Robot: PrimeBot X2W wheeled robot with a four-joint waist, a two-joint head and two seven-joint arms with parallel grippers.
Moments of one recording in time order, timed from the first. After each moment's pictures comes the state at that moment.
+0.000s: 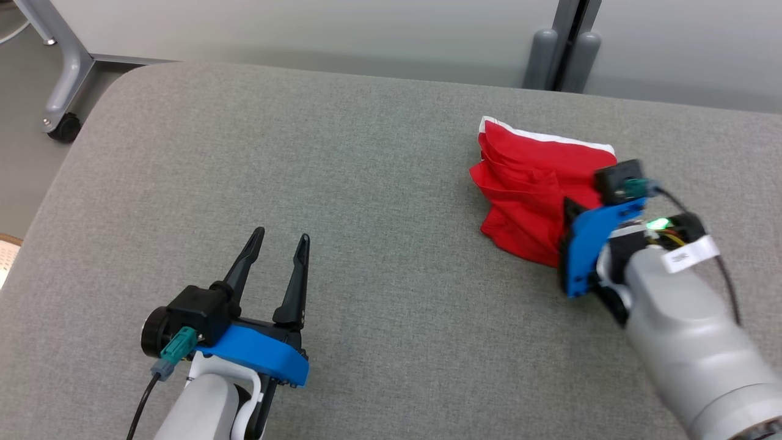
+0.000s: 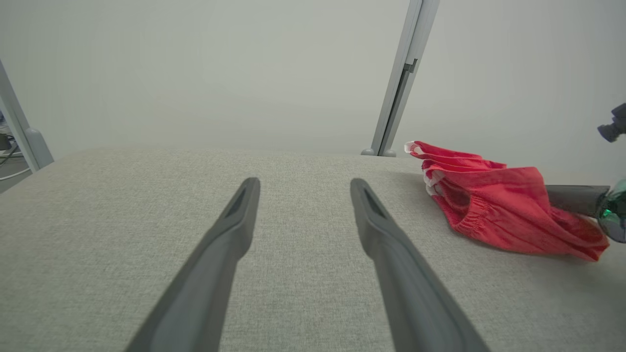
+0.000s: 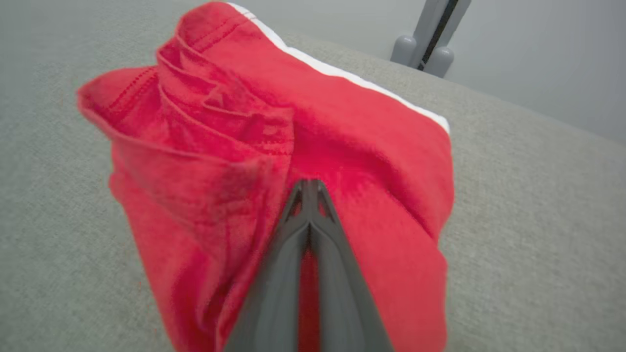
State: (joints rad) left arm -0.27 0.15 -0.33 0.36 -0.37 -0.11 -0.26; right arm -0.89 -0.17 0.42 1.22 0.33 0.13 -0.06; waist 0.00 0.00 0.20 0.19
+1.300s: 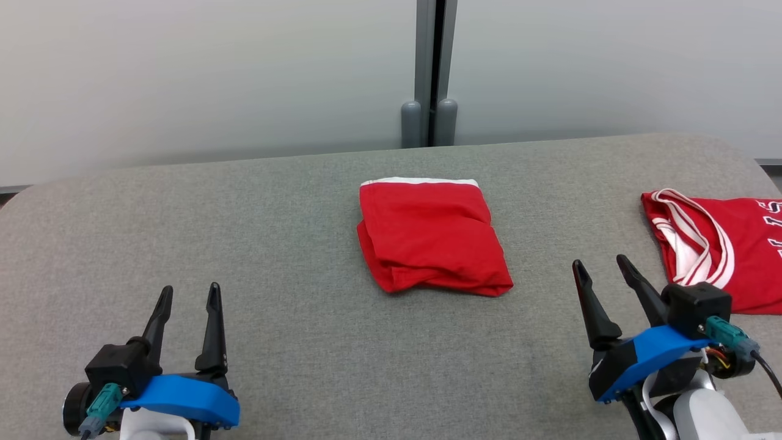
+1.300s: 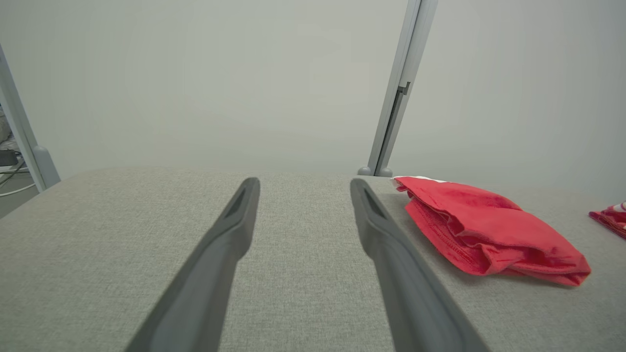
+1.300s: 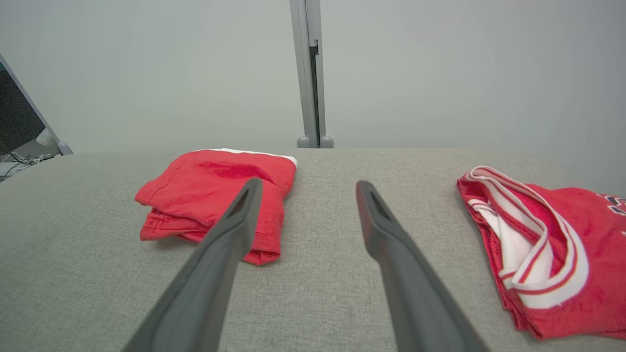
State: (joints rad) left arm -0.11 0.25 -0.21 0.31 -0.43 0.00 -0.26; right arm -0.18 -0.08 0.03 0.21 0.19 0.13 0.00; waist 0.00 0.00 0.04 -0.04
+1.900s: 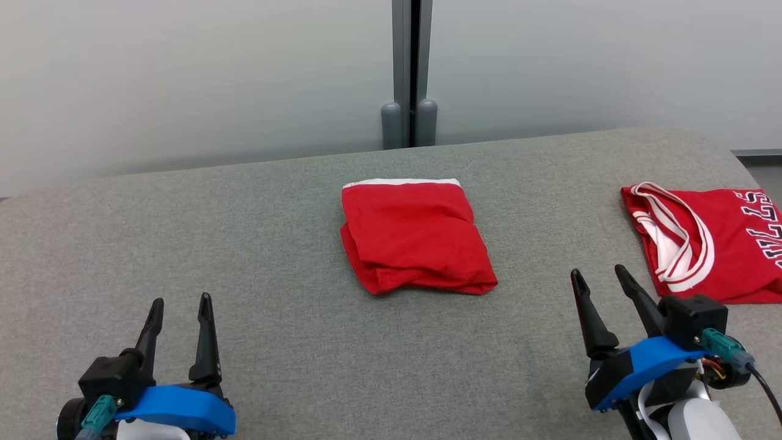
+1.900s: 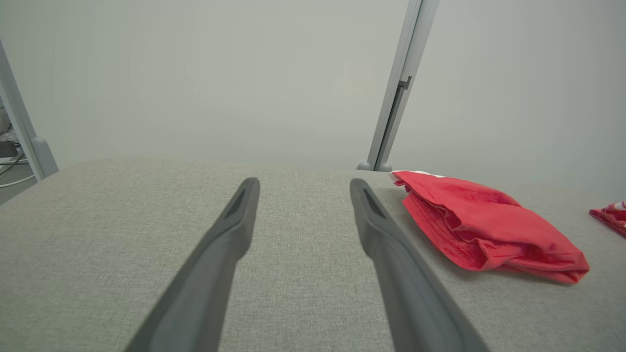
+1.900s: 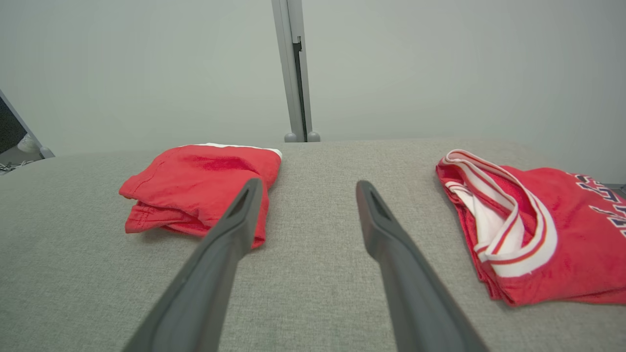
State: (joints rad) left arm -0.06 0.25 -0.21 0.28 -0.45 0.05 -0.25; right arm -0.14 -0.06 0.01 0.22 0.16 0.13 -0.03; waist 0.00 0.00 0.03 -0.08
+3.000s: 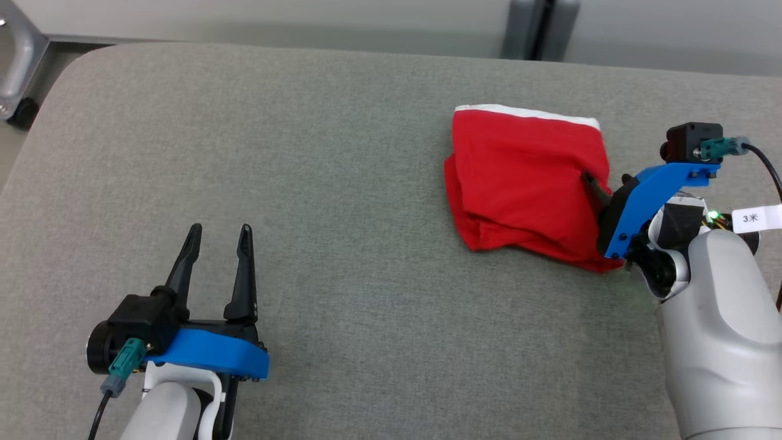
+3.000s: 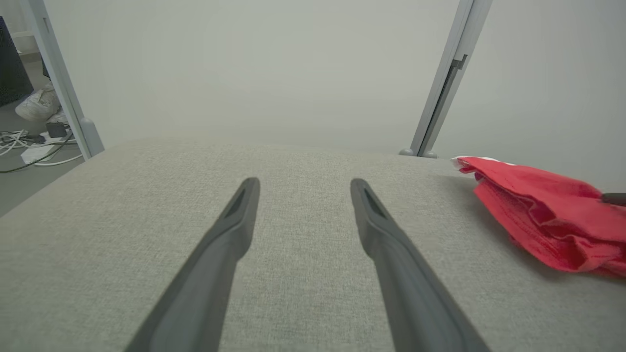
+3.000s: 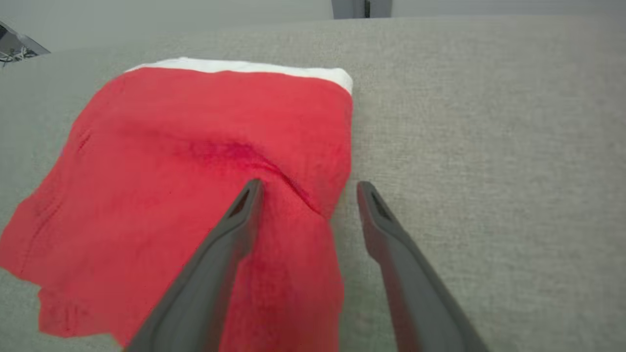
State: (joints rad) left arm -0.21 0.23 -0.28 0.22 -0.41 0.03 -0.25; right arm -0.69 -0.05 -0.17 0.62 0.12 0.13 0.44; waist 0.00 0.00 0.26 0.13
